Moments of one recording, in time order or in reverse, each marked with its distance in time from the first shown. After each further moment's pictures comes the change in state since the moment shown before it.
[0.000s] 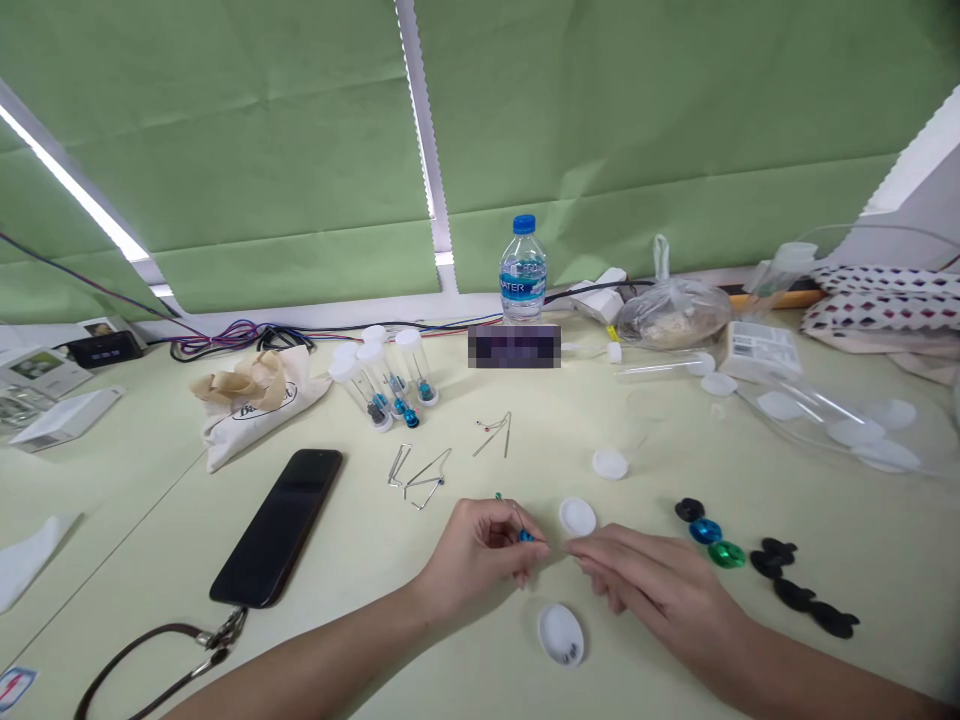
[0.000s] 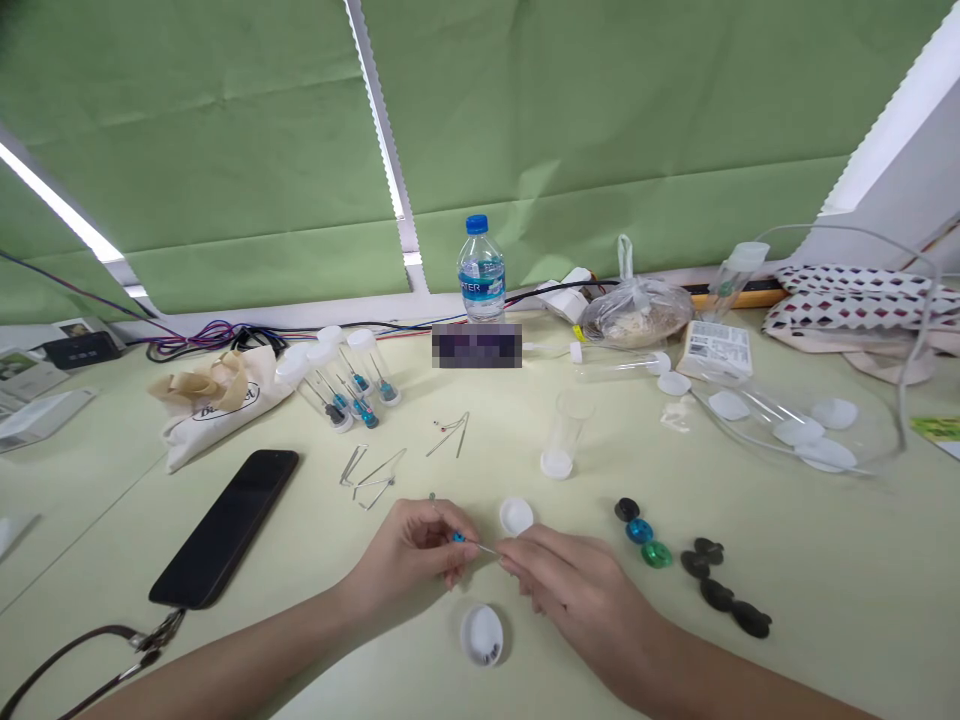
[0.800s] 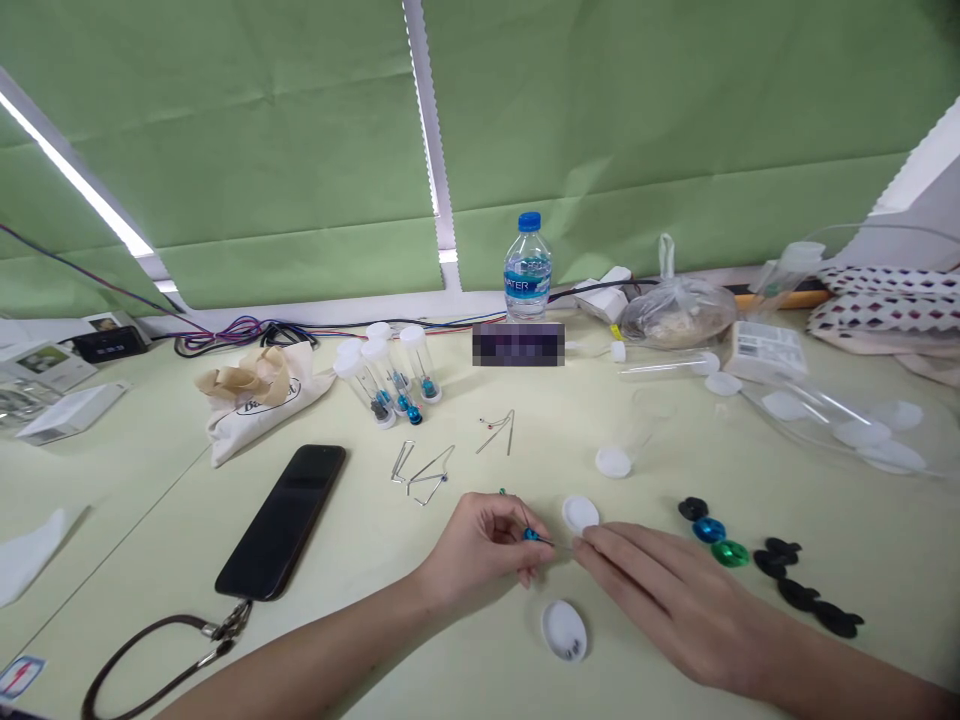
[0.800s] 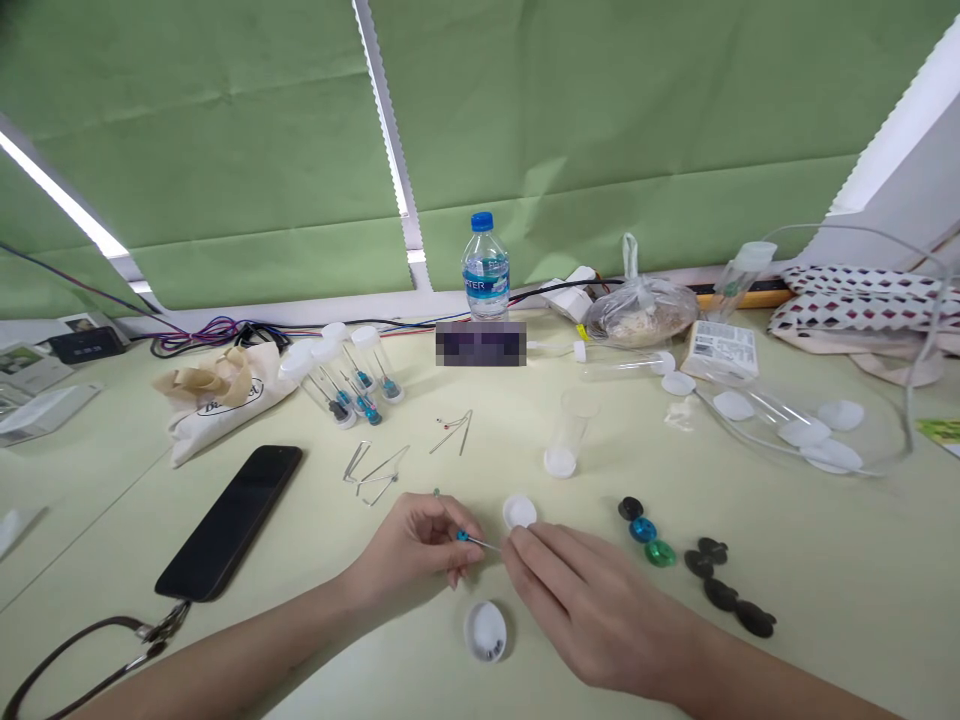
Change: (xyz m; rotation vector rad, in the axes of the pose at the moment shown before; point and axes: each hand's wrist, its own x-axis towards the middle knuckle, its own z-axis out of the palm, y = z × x) left_hand 0.001 0.005 0.000 -0.060 -0.017 -0.051; right_hand 0.005 -0.007 -0.020 -0.758 0.034 -0.581
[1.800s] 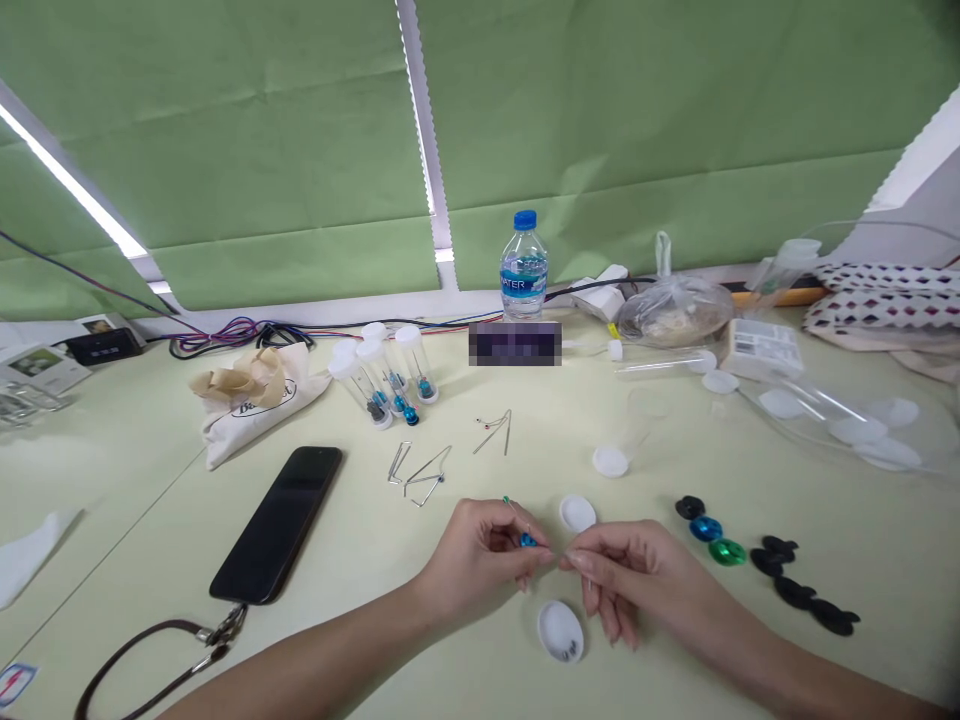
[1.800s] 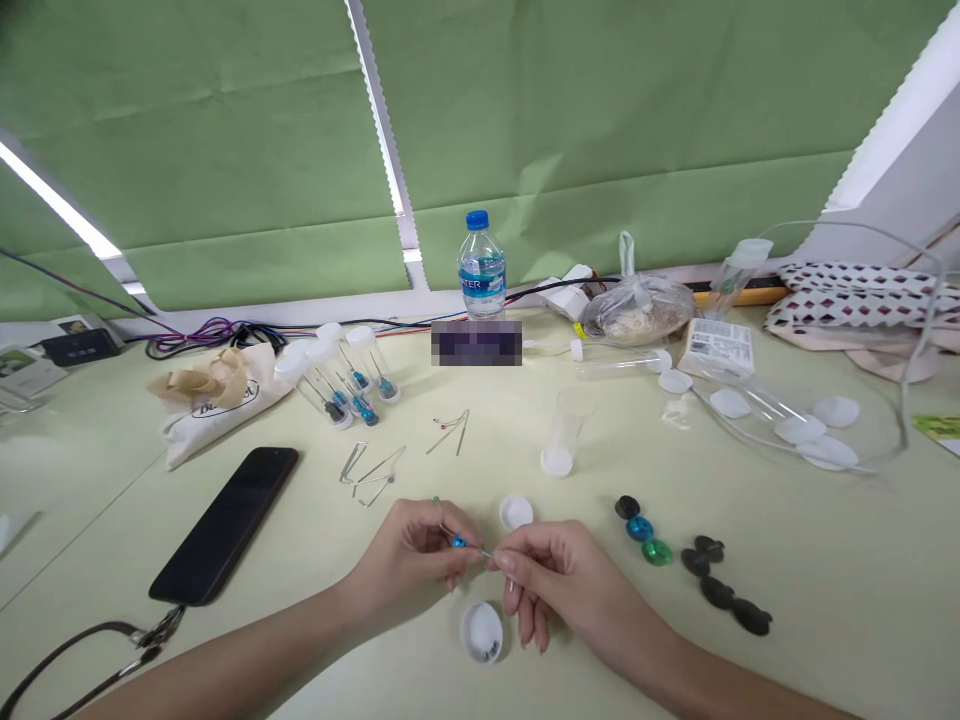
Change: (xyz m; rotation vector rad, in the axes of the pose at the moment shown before) left_hand -0.004 -0.004 0.002 0.064 0.001 0.070; right_hand 0.008 -0.012 0.019 1.603 -0.299 1.207
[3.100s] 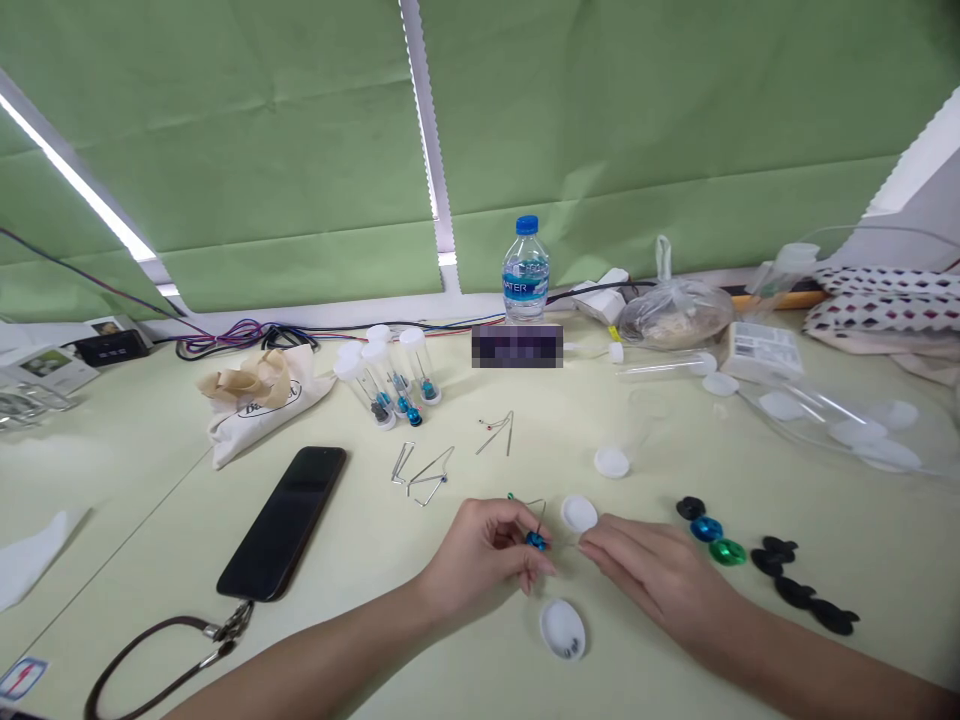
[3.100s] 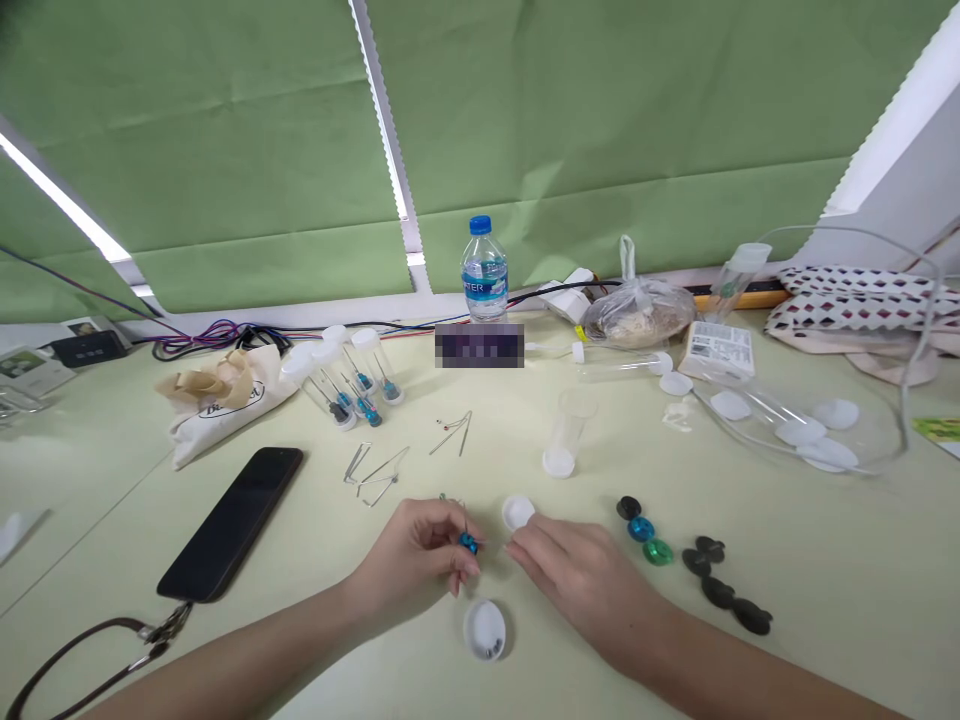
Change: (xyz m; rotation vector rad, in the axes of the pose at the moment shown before) left_hand 0.002 -0.004 -0.002 -0.099 0.002 -0.077; right_hand 0.004 0.008 -0.014 -1.120 0.345 -0.868
